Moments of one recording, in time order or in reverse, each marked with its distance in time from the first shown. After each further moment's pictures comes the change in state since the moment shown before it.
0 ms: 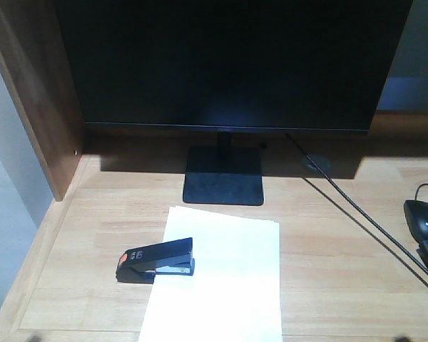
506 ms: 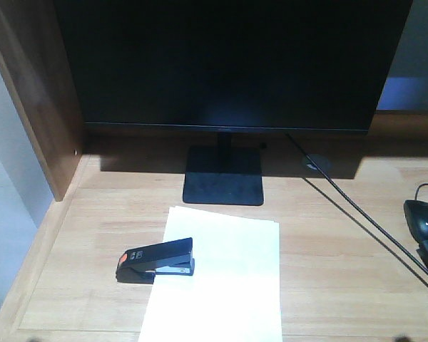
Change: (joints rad) left arm 0.000 -0.029 0.006 0.000 0.013 0.000; right arm 0.000 0.000 0.000 0.000 0.003 0.001
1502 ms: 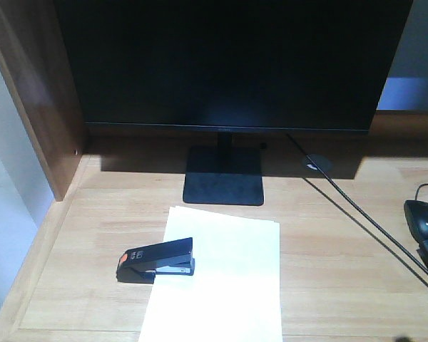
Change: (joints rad) left arm 0.095 -0.103 0.041 0.283 0.076 -0.364; right arm 0.000 0.000 0.000 0.000 0.000 0.000
